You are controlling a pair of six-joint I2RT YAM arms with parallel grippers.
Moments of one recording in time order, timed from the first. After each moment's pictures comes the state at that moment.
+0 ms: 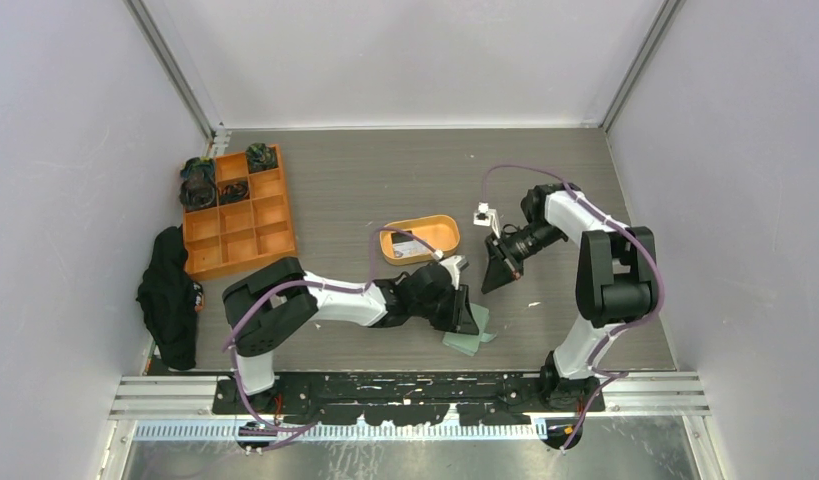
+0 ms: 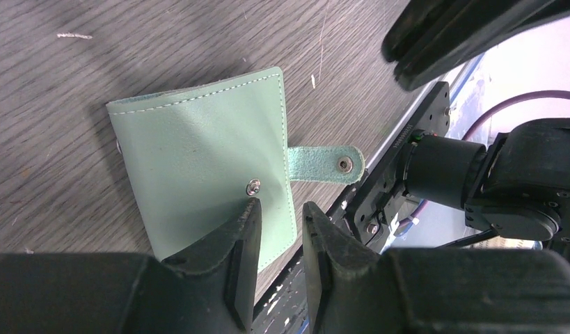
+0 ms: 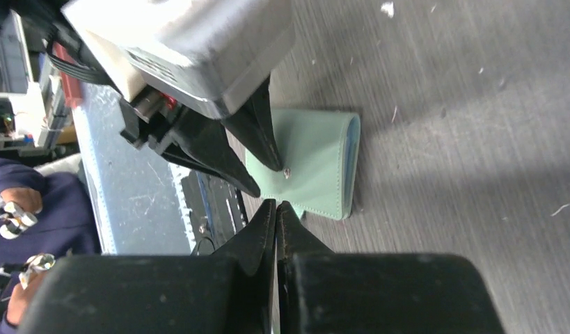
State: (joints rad) left arm -1.13 1.85 0.96 0.24 0.23 -0.92; right arm 0.08 1.73 1.16 -1.29 -0.96 -1.00
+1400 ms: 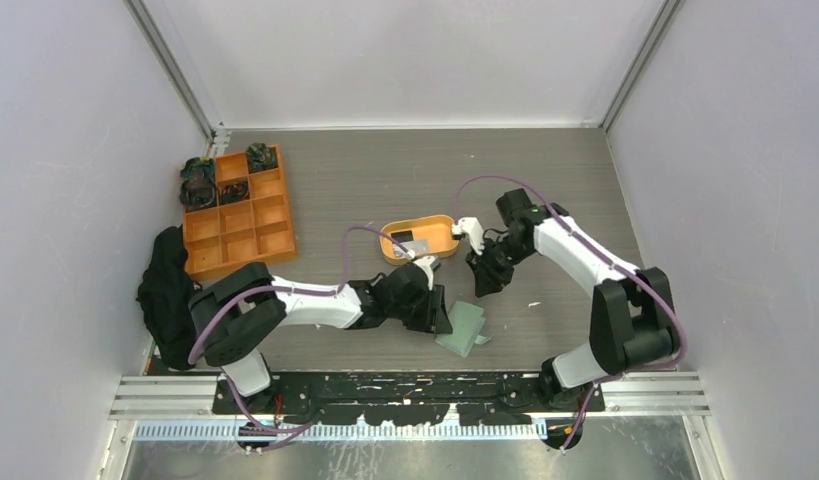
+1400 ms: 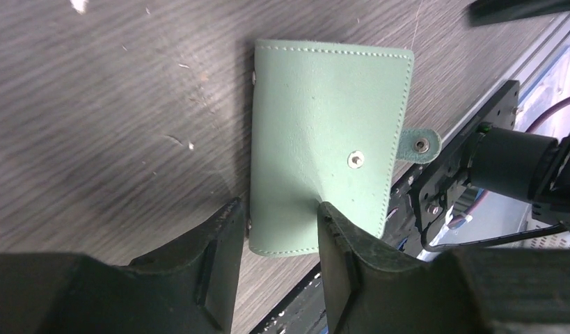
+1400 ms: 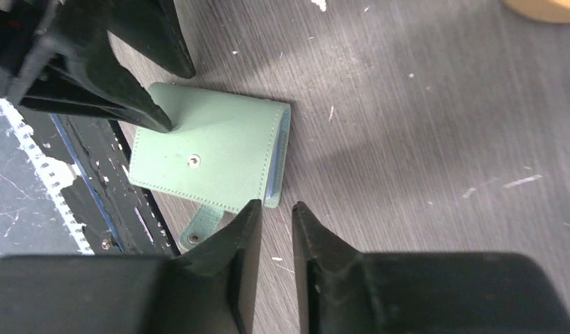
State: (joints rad) left arm -1.07 1.69 0.79 0.15 0.15 -0.87; right arm 0.31 1.50 0.99 -0.91 -0.60 -0.73
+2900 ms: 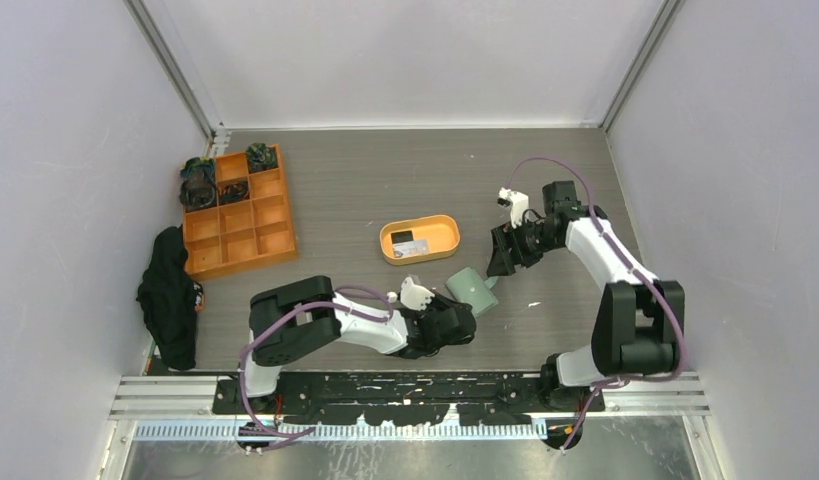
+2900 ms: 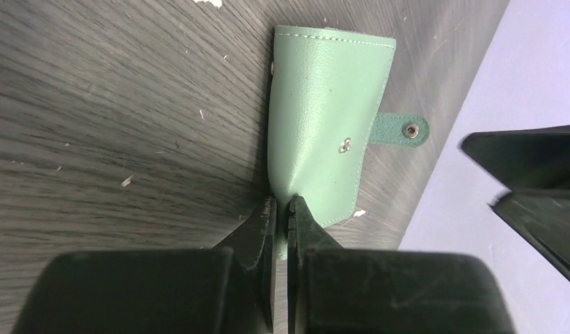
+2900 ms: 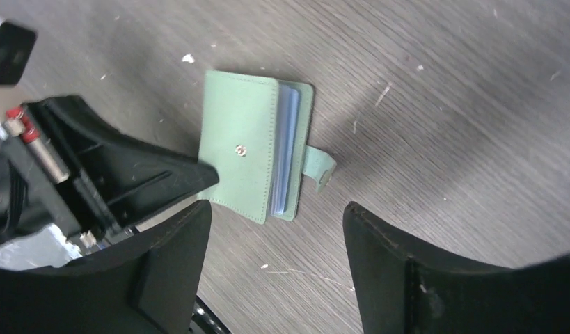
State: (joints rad) left arm -1.32 1.95 1.01 0.08 -0.66 -1.94; right arm 0.02 1.39 0.96 -0.80 -0.68 -0.49
